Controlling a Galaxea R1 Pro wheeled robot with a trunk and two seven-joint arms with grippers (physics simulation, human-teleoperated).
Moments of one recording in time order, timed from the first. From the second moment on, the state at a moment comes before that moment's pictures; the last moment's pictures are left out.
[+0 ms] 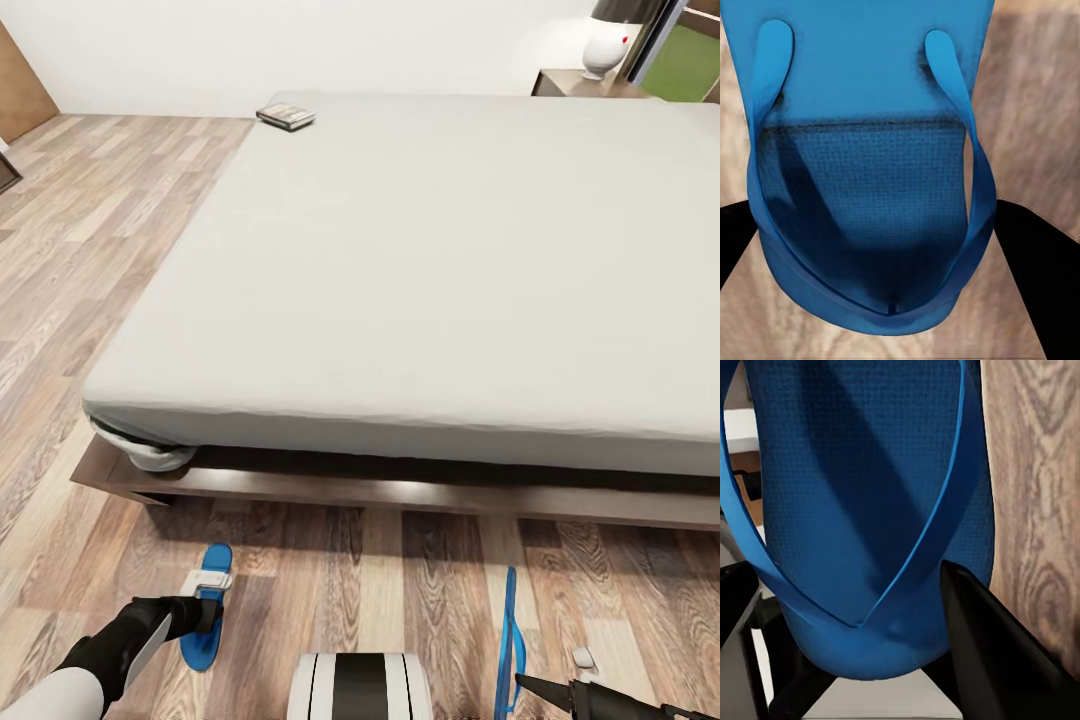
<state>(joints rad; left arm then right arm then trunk) -0.58 0.21 -0.15 -0.43 0.10 0.35 -0.23 -0.57 -0.39 0.14 0.08 -0.41 0.05 1.50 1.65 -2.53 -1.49</state>
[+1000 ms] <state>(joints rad) -0.58 0.20 -0.16 -0.45 0.08 0.36 -0.23 -0.57 -0.39 0.14 0.08 -0.41 0.05 1.50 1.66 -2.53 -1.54</state>
